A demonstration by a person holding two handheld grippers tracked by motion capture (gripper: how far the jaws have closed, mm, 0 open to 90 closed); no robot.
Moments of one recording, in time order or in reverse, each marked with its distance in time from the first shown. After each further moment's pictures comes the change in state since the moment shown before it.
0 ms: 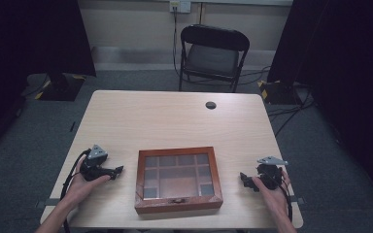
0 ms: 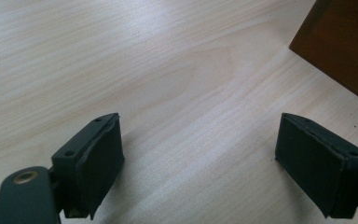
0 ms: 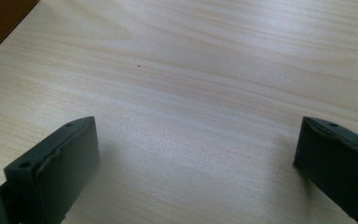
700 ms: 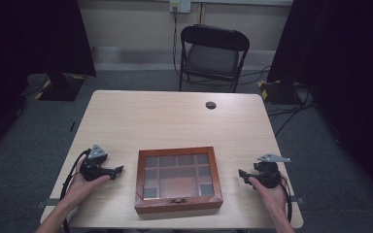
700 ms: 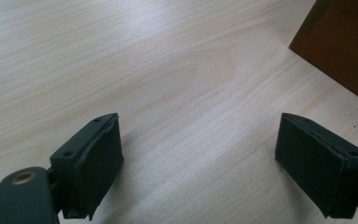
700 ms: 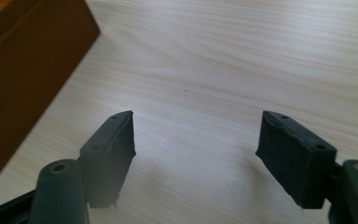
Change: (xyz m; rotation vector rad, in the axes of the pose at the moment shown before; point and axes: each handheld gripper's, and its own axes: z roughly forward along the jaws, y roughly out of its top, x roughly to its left) left arm 0.000 0.000 0.000 0.003 -0.004 -0.001; right arm 0.009 0.016 -0.016 -0.026 0.138 0.017
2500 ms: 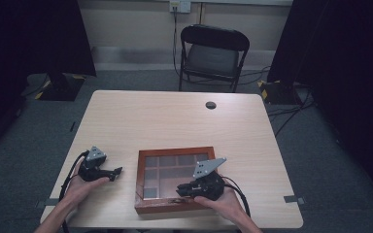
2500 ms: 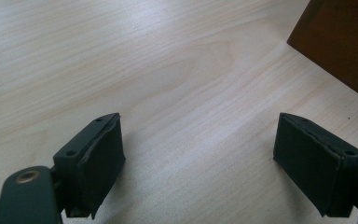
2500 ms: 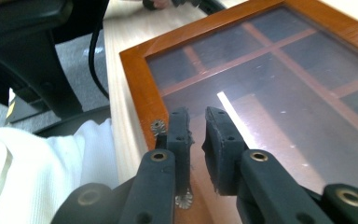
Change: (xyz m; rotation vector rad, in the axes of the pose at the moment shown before) left arm -0.003 -0.004 -0.005 -0.002 0.011 -0.019; right arm 0.176 0.050 0.006 0.030 0.697 -0.489
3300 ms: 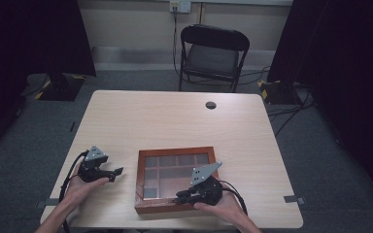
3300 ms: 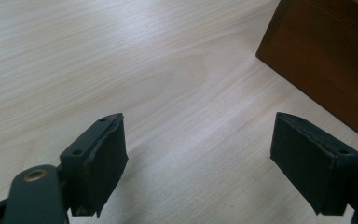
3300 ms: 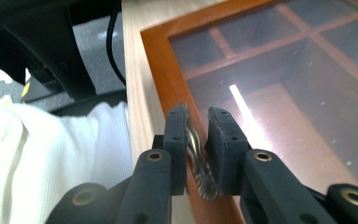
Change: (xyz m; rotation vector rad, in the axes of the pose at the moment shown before) left arm -0.008 0.007 -0.010 -0.021 -0.038 0.004; right arm 0.006 -0.008 0.008 0.051 0.074 -0.038
